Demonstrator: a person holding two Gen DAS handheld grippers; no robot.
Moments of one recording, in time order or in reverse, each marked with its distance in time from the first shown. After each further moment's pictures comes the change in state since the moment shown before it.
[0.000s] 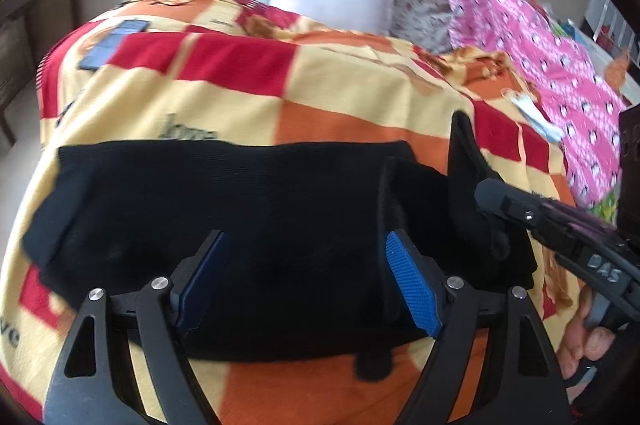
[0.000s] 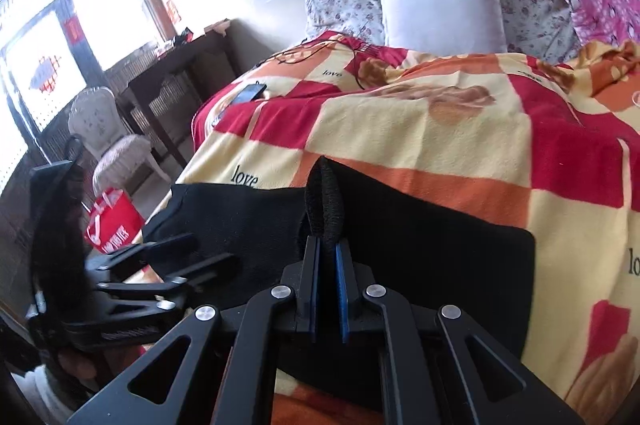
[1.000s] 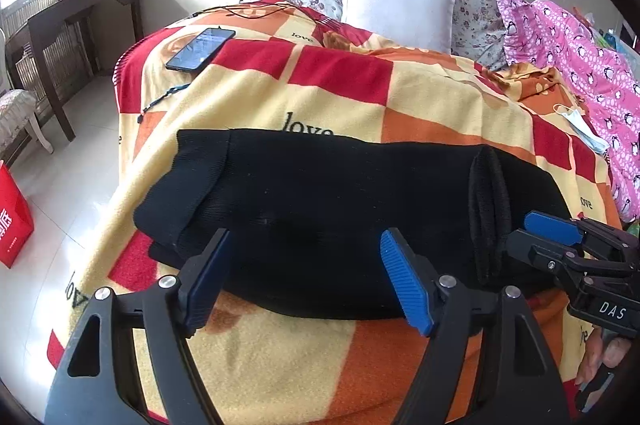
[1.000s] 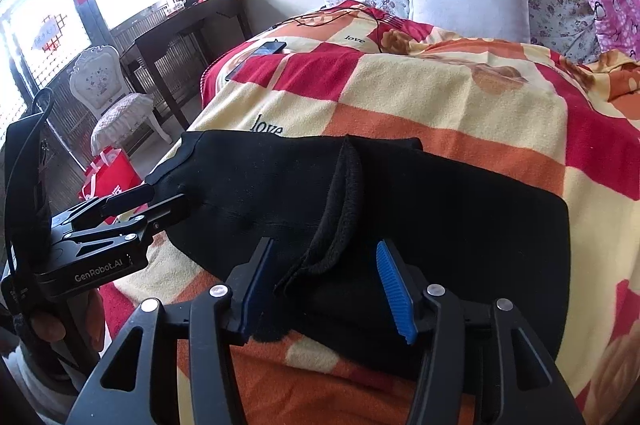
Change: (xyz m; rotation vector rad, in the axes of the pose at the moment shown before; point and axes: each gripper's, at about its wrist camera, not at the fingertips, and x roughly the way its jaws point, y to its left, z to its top) left arm -0.047 0.053 -0.026 -0.059 -0.079 0.224; right arm 0.021 0.039 -0.024 -0.093 0.107 -0.018
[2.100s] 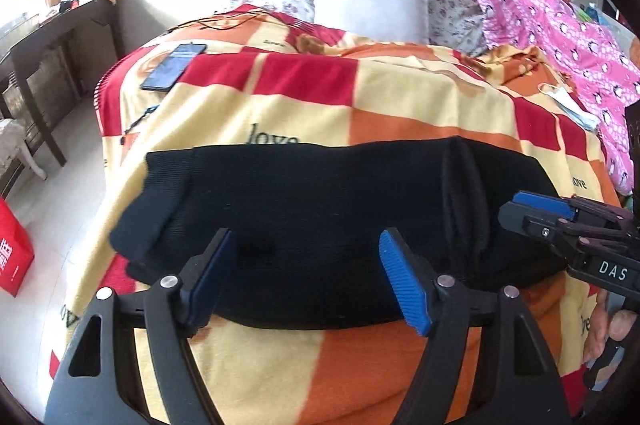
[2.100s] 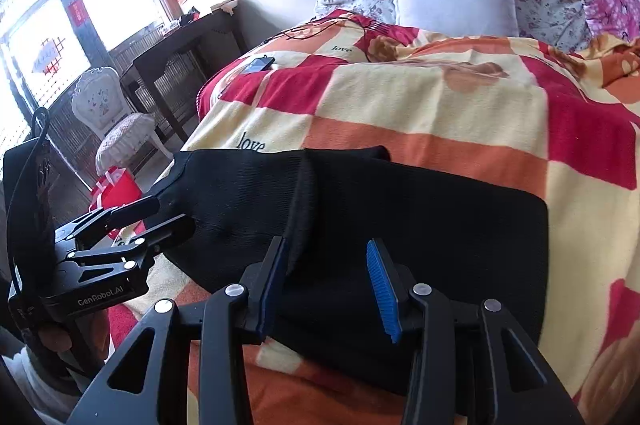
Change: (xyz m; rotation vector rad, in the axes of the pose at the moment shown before) left arm 0.000 -0.025 0.004 0.082 -0.014 -0.009; right arm -0.006 -0.026 0.001 0.054 -0.035 0.029
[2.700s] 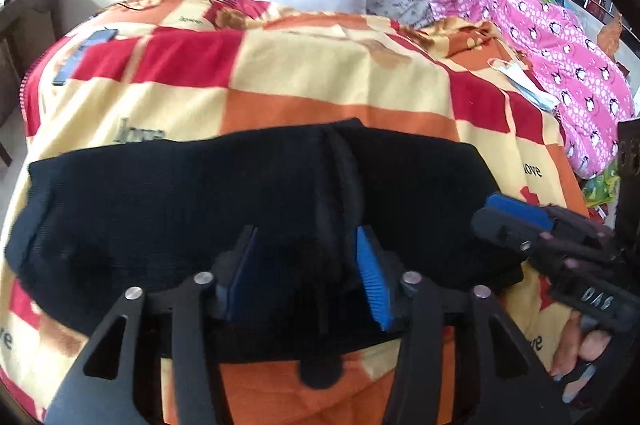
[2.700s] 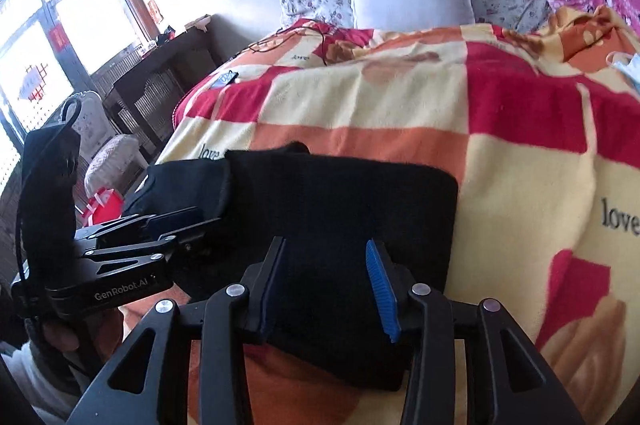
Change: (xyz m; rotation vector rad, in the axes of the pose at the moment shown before) left arm 0.028 -0.072 0.014 0.044 0.101 -0.199; right arm -0.035 -0.058 -0.017 0.082 -0.036 -0.045
